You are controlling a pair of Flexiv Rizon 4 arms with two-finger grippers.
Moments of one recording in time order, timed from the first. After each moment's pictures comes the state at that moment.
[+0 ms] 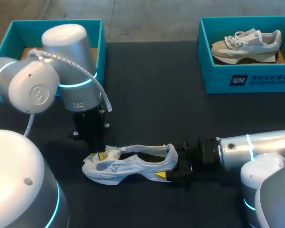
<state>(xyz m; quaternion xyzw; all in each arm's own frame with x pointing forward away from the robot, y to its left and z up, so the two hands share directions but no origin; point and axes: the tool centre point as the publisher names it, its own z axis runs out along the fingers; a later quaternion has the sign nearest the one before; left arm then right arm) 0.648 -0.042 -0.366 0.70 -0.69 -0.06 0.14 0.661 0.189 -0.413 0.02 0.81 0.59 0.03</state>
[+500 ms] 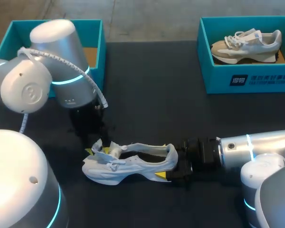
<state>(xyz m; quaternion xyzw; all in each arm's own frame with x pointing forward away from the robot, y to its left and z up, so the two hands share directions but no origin) 0.656 -0.046 -0.343 0.66 -0.73 -0.01 0.15 0.661 0.189 -0.413 0.02 0.81 0.59 0.03</state>
